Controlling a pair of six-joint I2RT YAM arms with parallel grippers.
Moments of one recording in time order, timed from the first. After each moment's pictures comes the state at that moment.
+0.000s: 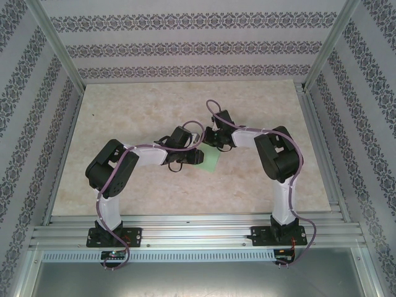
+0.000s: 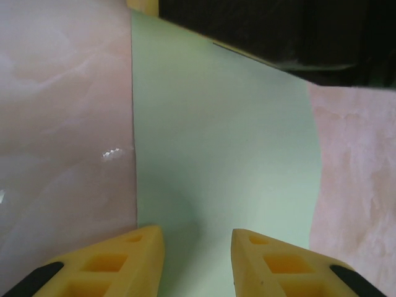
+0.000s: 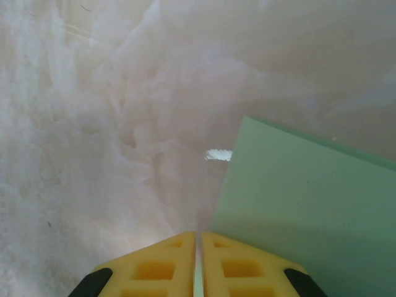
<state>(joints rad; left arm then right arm) -0.63 1.91 1.04 -0.04 0.33 -0.50 0.45 2.07 1.22 -0.05 -0.32 0.71</state>
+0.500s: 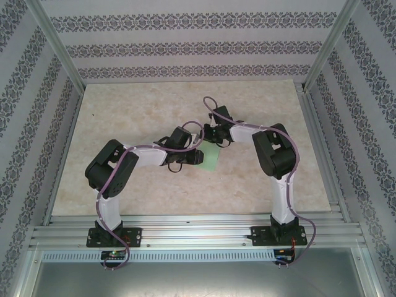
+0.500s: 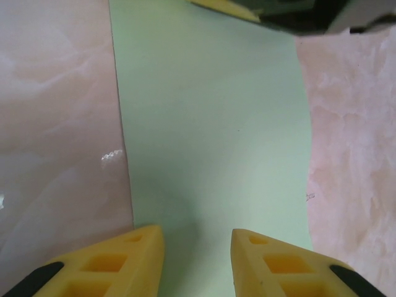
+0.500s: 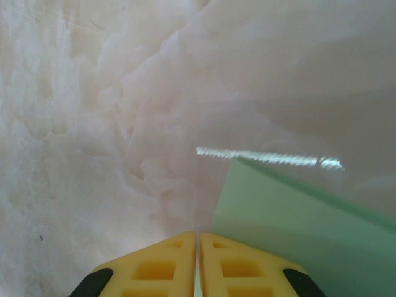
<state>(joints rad) -0.63 1.91 1.02 -0.02 0.33 -0.50 0.43 2.13 1.35 -0.14 -0.33 0.60</state>
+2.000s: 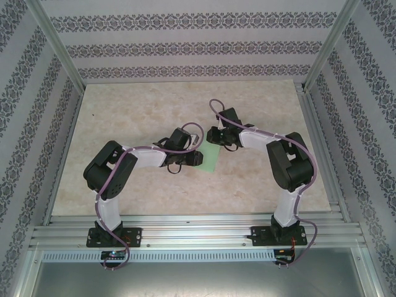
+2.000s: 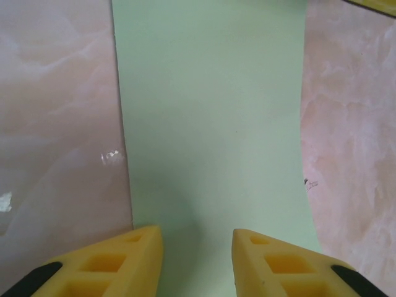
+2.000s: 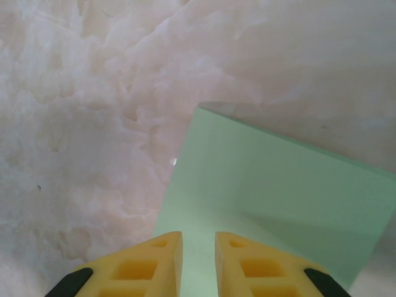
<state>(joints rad) -0.64 1.89 1.00 -0.04 0.31 -0.49 0.45 1.91 1.16 -0.18 -0.24 0.53</state>
